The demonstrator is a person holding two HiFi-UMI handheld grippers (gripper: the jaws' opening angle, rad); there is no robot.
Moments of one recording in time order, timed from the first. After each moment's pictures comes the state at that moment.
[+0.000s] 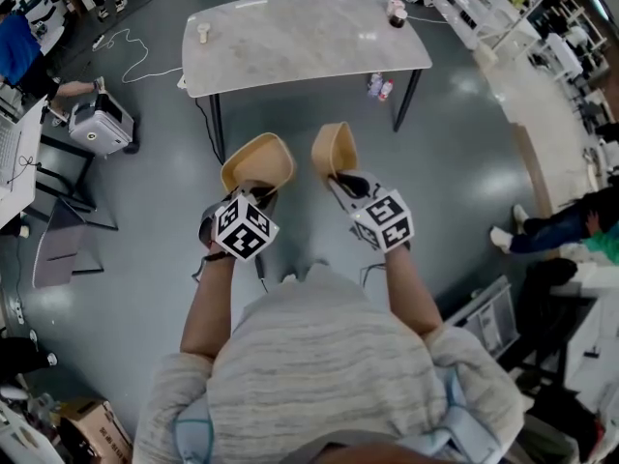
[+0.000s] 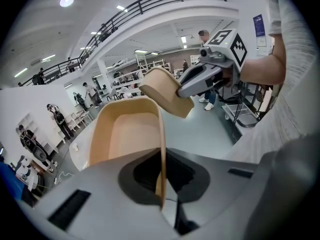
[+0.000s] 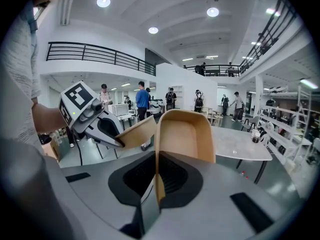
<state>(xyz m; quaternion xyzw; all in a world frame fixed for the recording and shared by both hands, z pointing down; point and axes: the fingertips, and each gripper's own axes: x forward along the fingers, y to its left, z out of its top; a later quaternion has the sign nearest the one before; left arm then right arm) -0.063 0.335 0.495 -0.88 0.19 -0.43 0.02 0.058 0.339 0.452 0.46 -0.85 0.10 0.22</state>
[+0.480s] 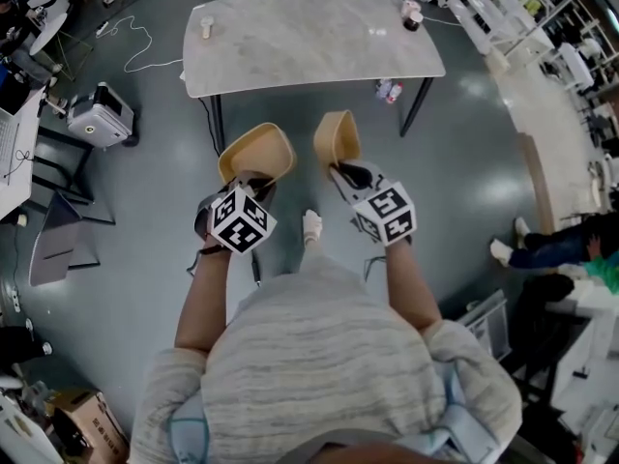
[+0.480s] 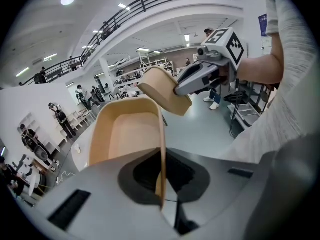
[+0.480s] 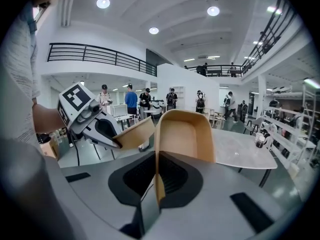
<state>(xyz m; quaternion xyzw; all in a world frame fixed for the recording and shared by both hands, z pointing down) -0.047 0.261 0.497 -0.88 0.20 -0.44 0.02 0.078 0.256 0.452 0.45 -0.86 0.10 0.22</state>
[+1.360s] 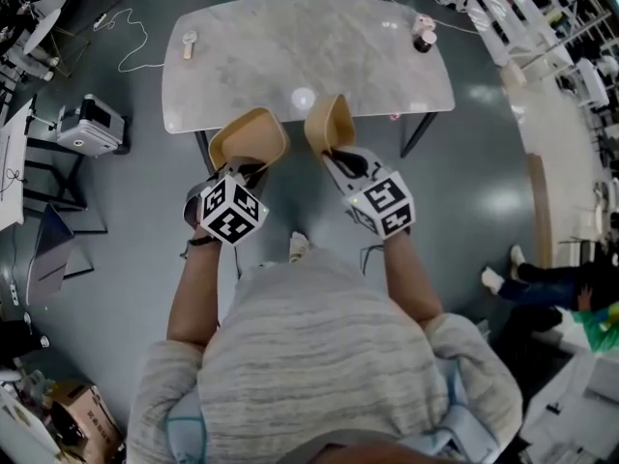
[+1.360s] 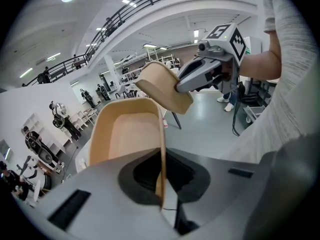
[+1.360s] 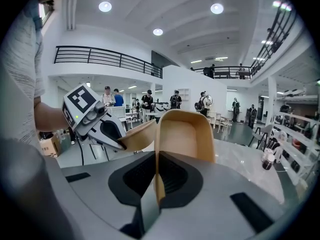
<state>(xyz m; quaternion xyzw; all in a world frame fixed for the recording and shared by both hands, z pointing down) 0.046 0.046 0.480 -0.86 0.23 -0.45 0.02 0.164 0.041 0.426 0.41 -0.88 0.07 0.22</state>
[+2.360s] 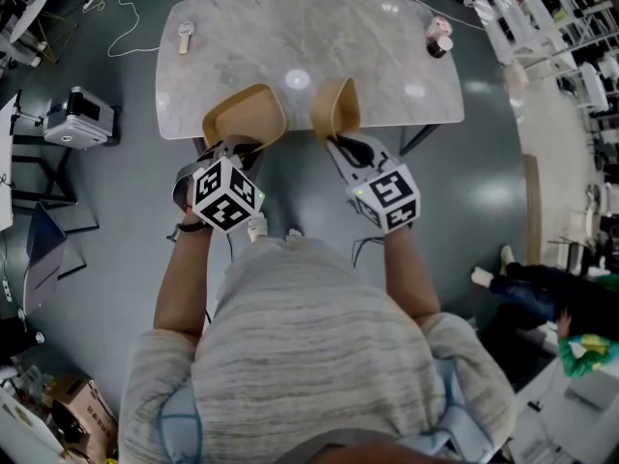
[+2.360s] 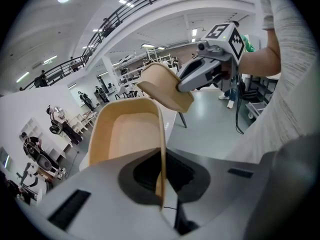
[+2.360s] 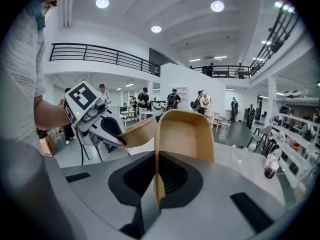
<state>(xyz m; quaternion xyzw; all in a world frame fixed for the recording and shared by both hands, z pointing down) 0.022 -0.067 0.477 -0.86 0.22 -0.45 0.04 0.148 -0.064 0.429 0.42 -0.88 0.07 0.23</state>
